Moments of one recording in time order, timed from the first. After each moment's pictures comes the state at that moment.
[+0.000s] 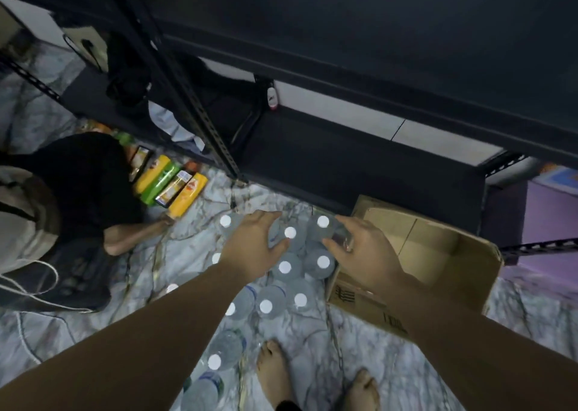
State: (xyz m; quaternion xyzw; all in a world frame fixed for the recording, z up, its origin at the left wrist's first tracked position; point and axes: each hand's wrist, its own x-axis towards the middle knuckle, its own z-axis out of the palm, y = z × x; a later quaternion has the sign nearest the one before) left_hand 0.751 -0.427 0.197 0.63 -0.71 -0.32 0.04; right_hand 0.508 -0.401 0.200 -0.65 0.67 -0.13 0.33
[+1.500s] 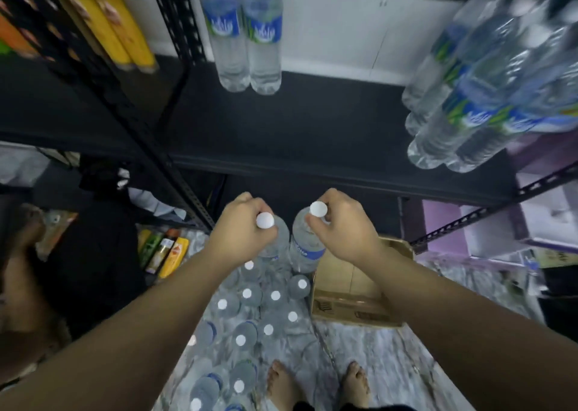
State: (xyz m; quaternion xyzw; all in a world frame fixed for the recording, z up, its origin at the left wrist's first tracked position) left_hand 0.749 -0.482 0.466 0.52 -0.78 -0.31 0.17; right_hand 0.536 -0.420 0.471 -0.59 0.72 -0.26 0.25
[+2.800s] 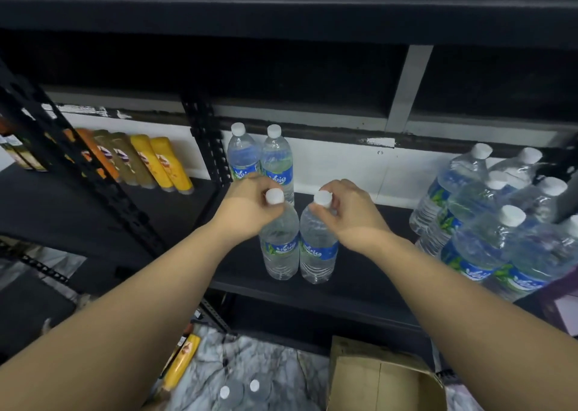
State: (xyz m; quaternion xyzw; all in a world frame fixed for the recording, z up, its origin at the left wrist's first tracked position) left_hand 0.672 -0.676 0.667 0.52 -0.78 -0.23 0.26; right_hand 0.454 -0.620 0.644 -0.66 0.66 -0.31 0.19
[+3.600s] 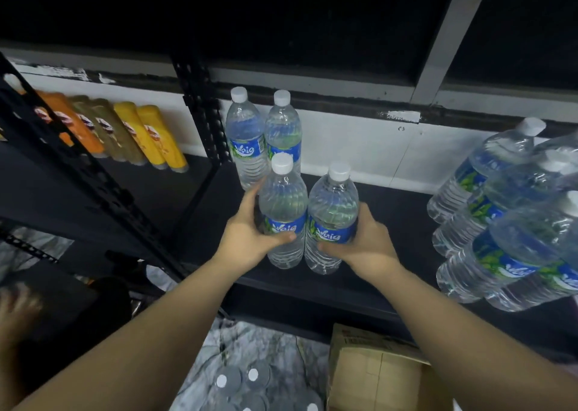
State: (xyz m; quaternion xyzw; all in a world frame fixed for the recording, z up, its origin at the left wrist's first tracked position) left_hand 0.697 -0.670 0.538 0.48 -0.66 -0.45 0.36; right_hand 0.458 -0.608 0.546 -0.52 0.68 -0.38 0.36
